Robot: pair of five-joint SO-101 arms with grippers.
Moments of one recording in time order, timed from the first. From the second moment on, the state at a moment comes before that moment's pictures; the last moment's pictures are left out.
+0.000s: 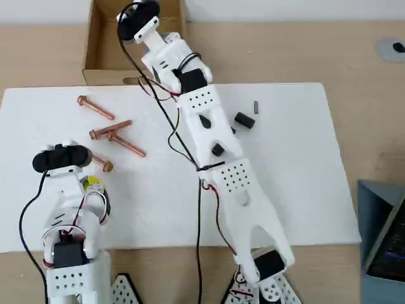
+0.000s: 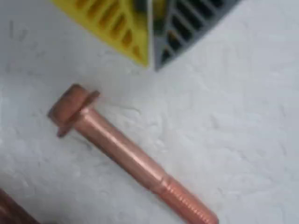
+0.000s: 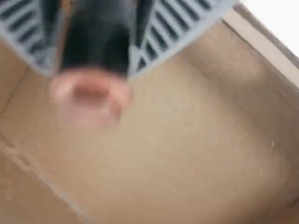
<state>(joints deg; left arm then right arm) -11.4 -104.0 95.9 56.0 -5.8 -28.0 72.0 -86.9 49.4 12.5</state>
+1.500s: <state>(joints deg) -11.4 -104.0 95.9 56.0 -5.8 -27.8 53.7 -92.7 101.0 12.5</state>
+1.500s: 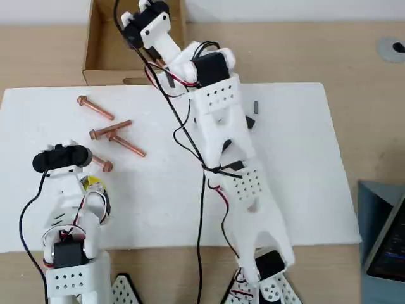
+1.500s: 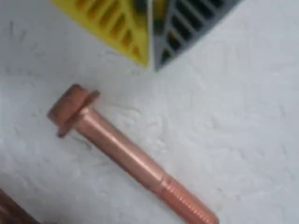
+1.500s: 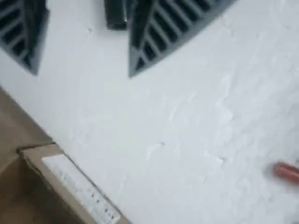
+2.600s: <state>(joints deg) -11.4 -104.0 95.9 56.0 -5.8 -22.9 35.9 -46.5 100.4 24.8</state>
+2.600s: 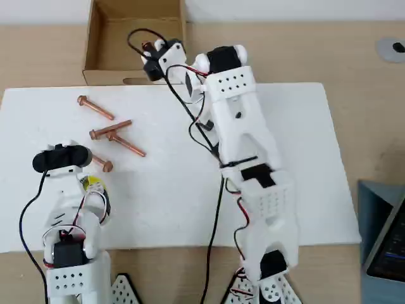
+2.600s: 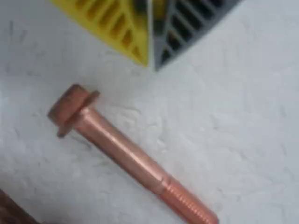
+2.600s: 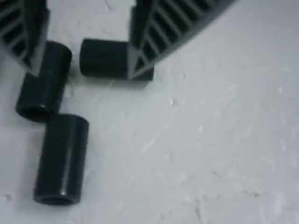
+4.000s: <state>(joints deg) -11.4 -104.0 95.9 56.0 -5.8 -20.5 62.7 -66.6 100.5 26.2</state>
